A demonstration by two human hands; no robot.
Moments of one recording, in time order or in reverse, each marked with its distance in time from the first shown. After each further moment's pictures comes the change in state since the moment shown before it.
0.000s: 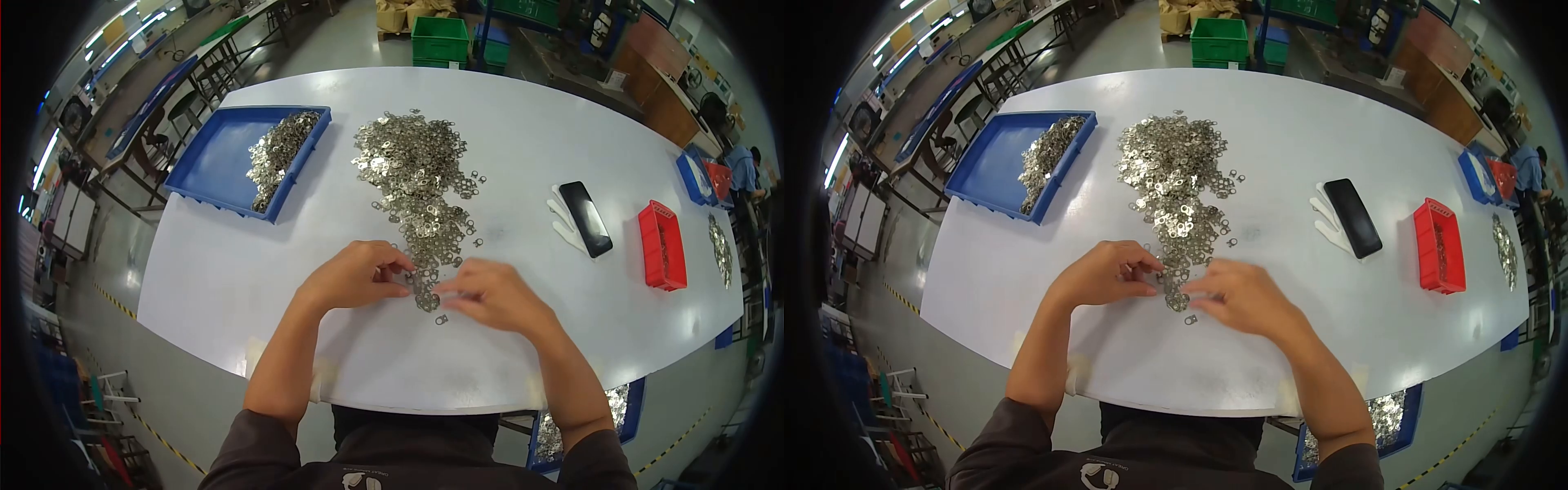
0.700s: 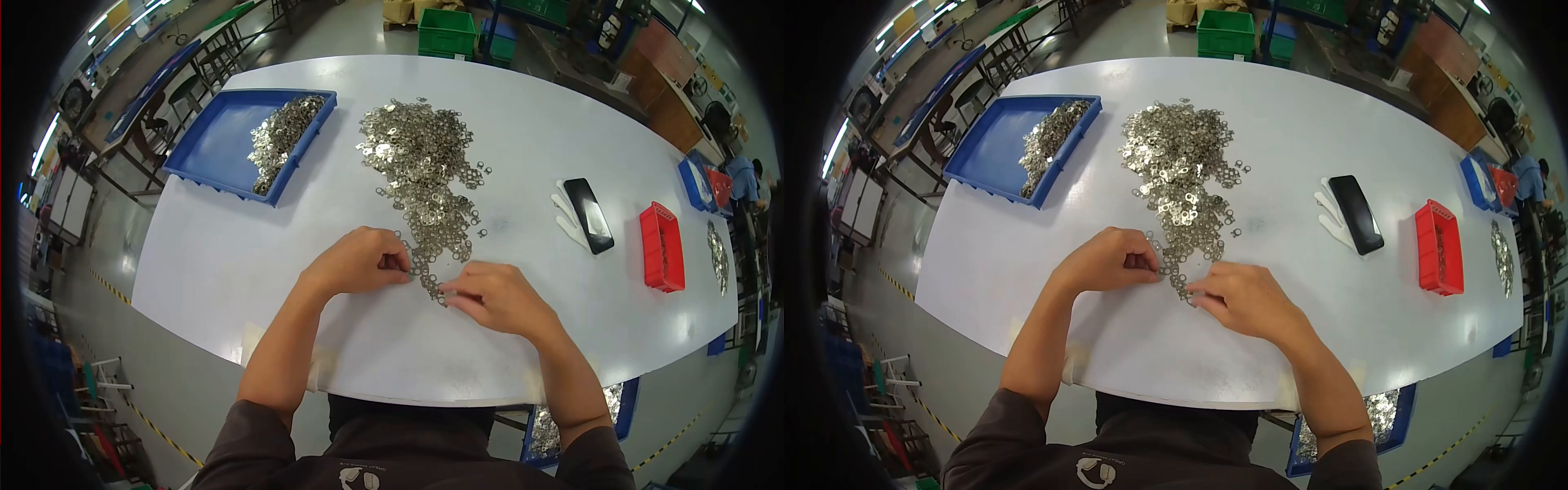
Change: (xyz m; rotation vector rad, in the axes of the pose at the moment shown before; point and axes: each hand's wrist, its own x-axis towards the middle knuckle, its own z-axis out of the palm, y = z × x) left_hand 0.003 -0.007 0.004 0.067 -0.007 0.065; right_hand -0.005 -0.016 0.005 -0.061 0.025 -0.024
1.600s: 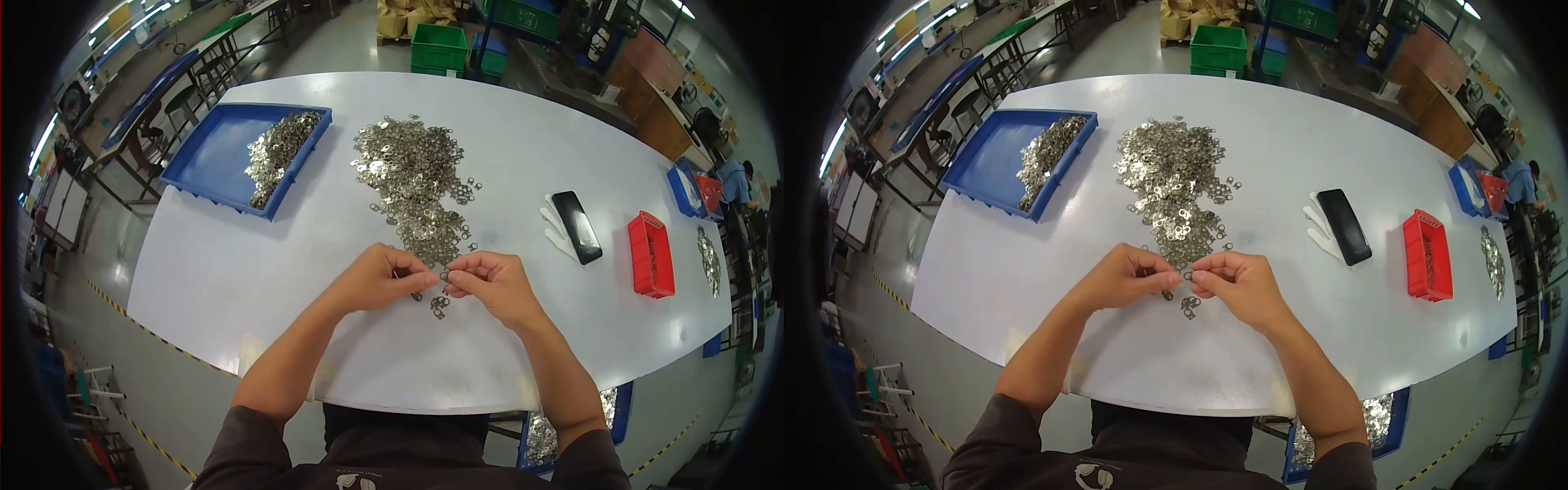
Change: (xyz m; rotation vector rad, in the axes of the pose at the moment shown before) left_hand 0.010 0.014 0.027 -0.512 0.043 -0.088; right_hand 0.012 0.007 -0.001 0.934 0.157 0.425
